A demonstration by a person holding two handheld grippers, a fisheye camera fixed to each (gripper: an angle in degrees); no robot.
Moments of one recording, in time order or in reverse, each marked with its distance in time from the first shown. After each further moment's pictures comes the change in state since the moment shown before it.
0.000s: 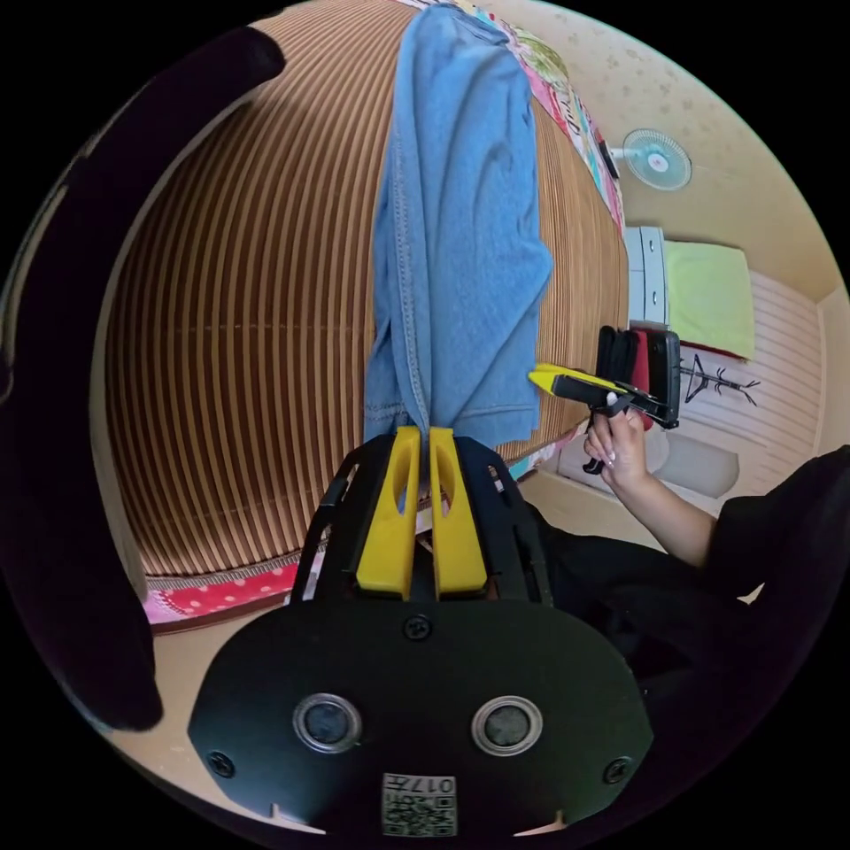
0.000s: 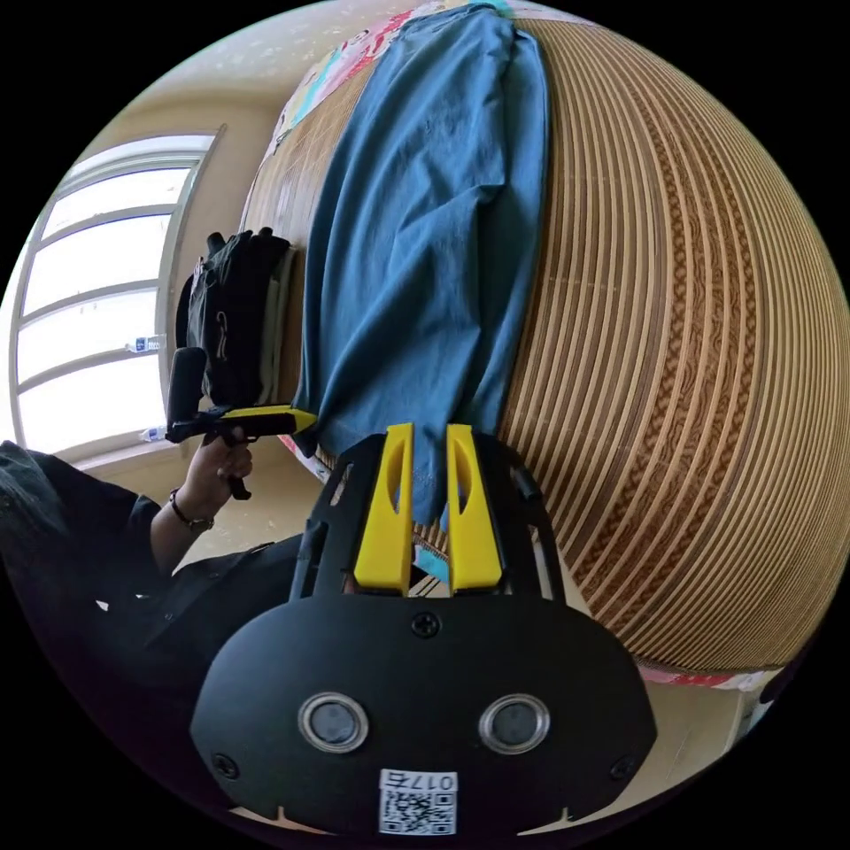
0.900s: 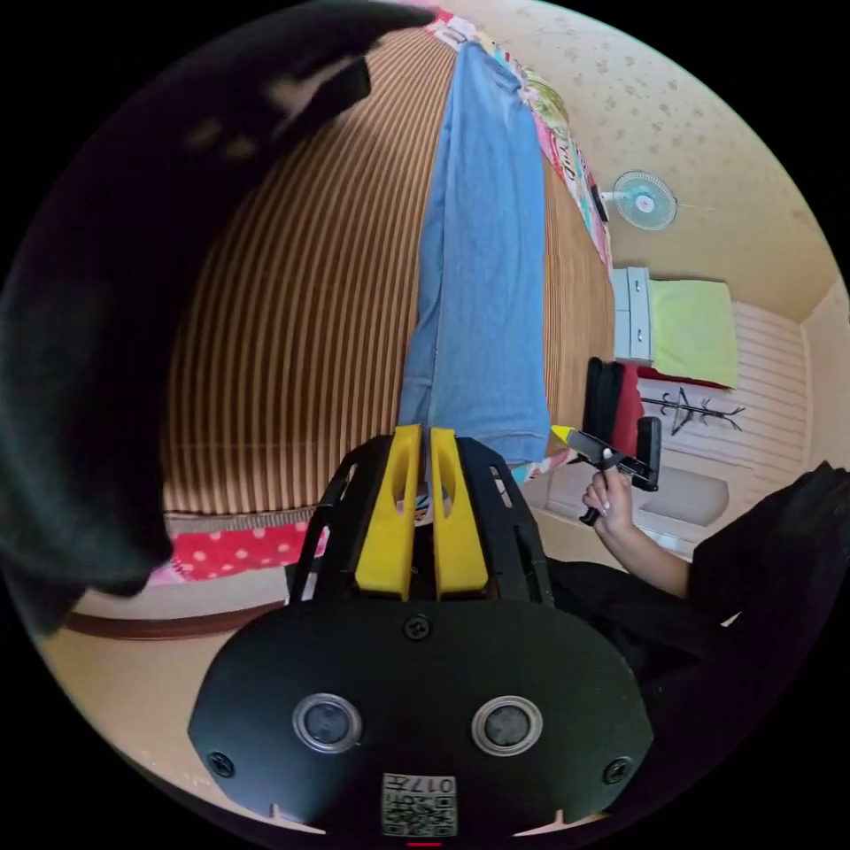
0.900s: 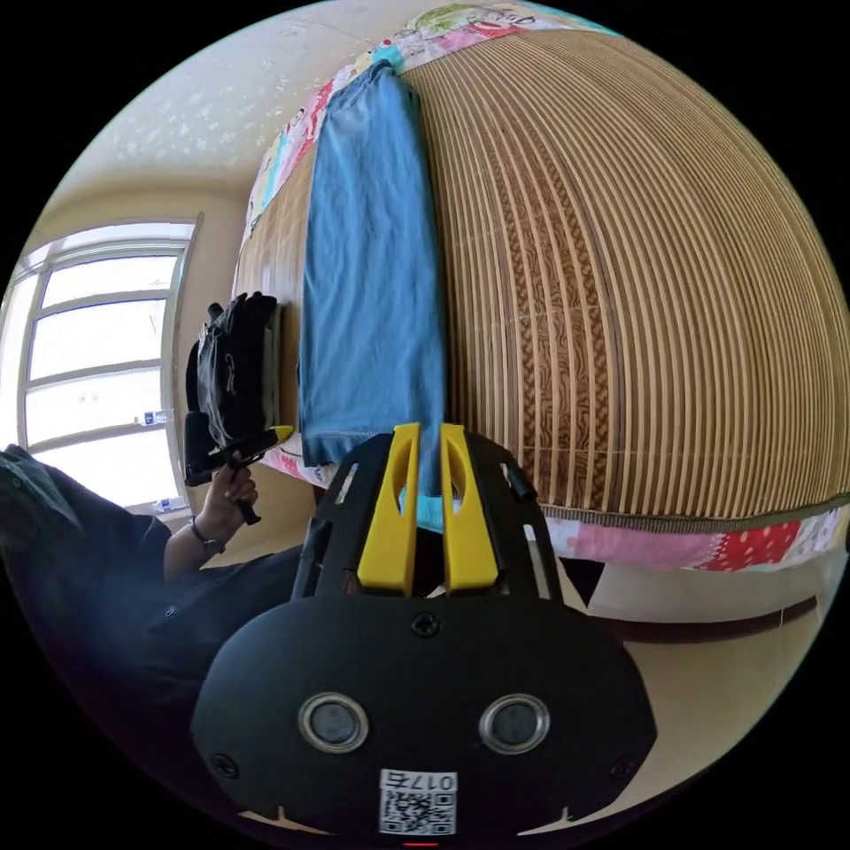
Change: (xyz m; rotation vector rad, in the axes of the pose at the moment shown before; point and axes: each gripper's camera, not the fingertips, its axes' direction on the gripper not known) left arm 0.061 0.063 -0.008 0.207 0.009 -0.023; right arm 0.051 0.110 -0.029 0.245 -0.020 0.189
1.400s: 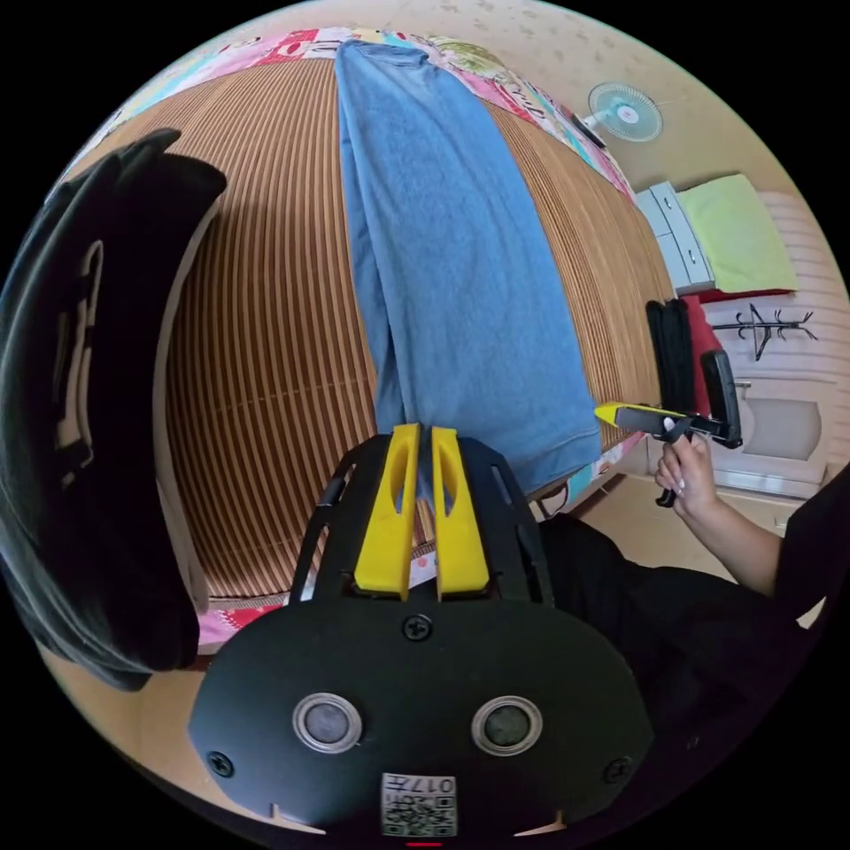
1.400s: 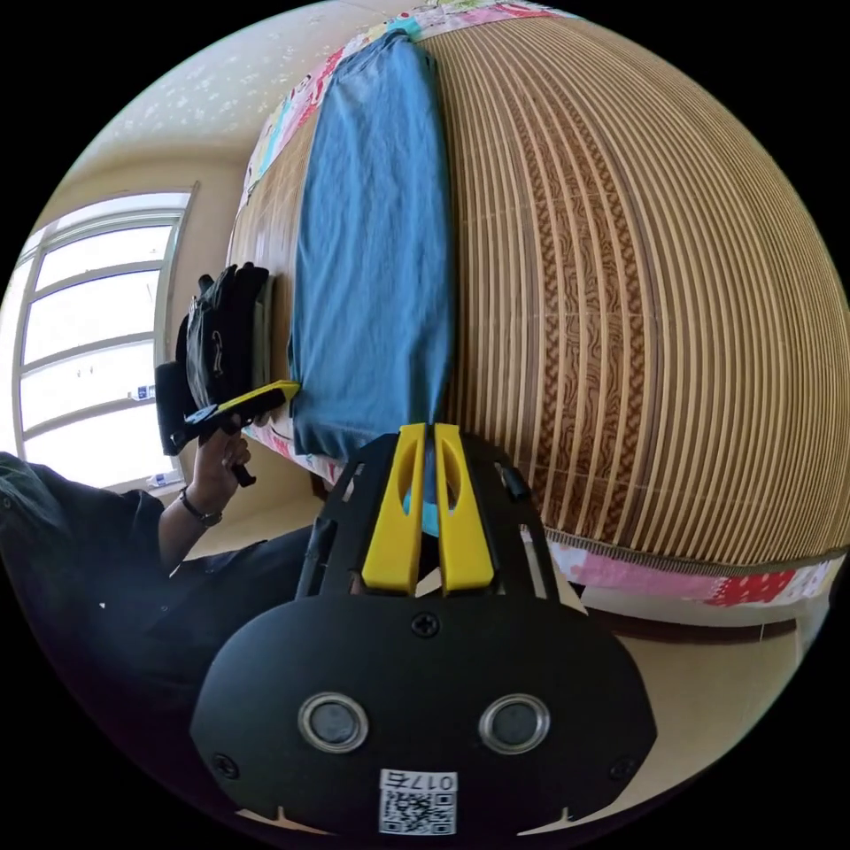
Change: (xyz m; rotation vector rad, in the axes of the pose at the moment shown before) left arm 0.096 -0.050 0.086 -0.087 -0.301 0.205; right arm 0.001 -0.015 0.017 -0.116 0.007 -0.040
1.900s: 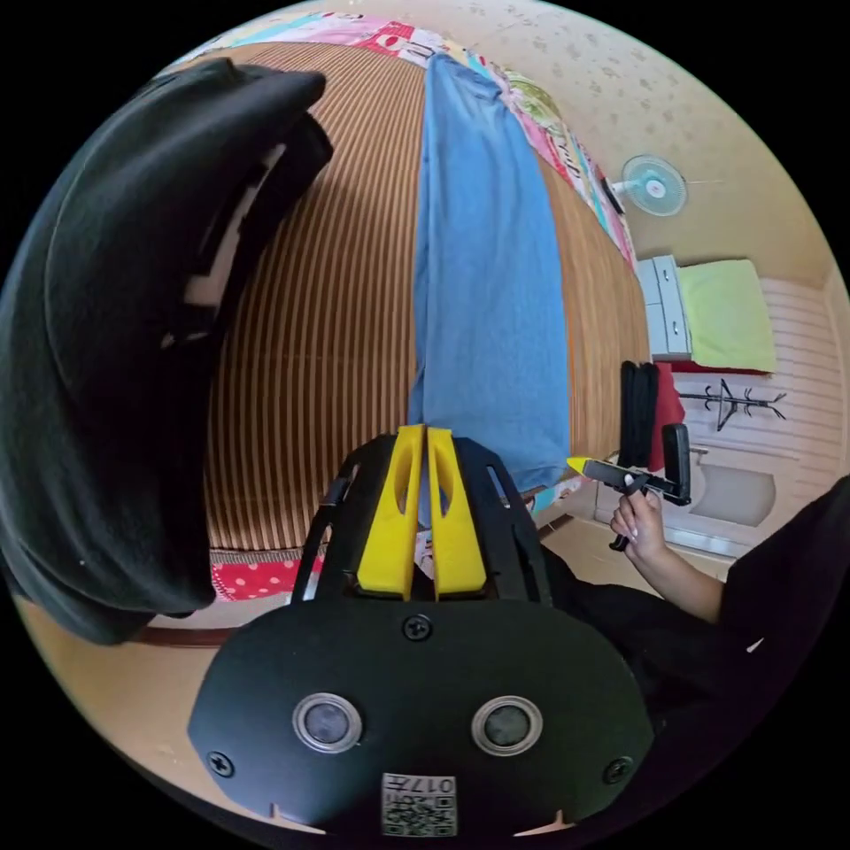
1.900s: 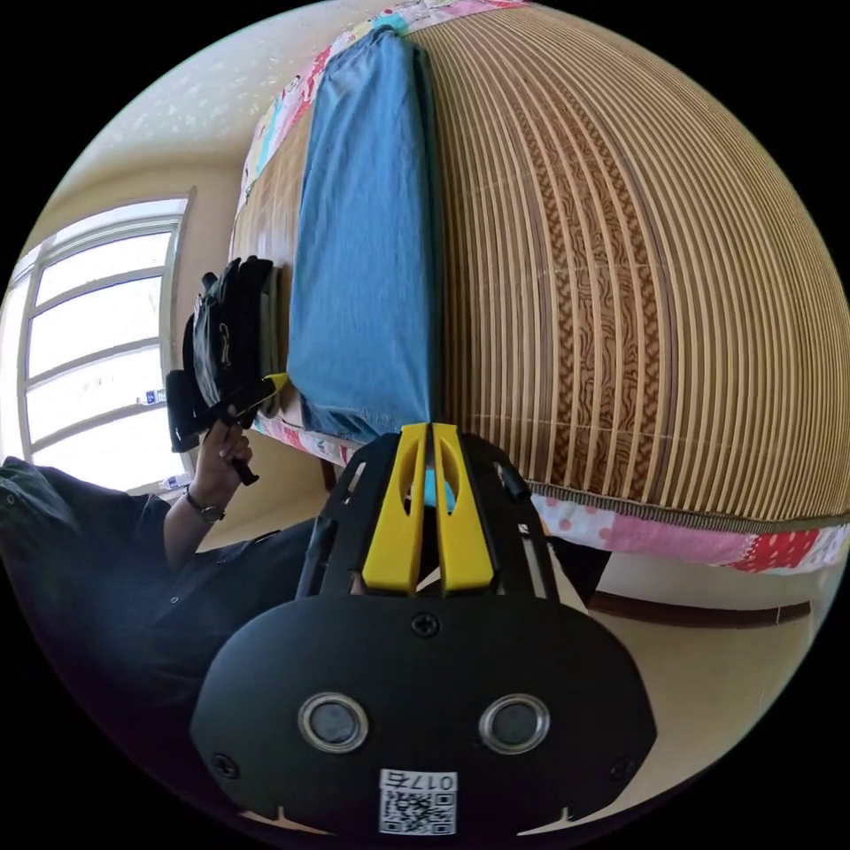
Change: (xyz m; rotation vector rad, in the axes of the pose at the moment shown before) left arm -0.024 0.009 0.003 0.083 0.136 -0.206; right arm -0.009 0.019 -0.007 -0.021 -0.040 0.045
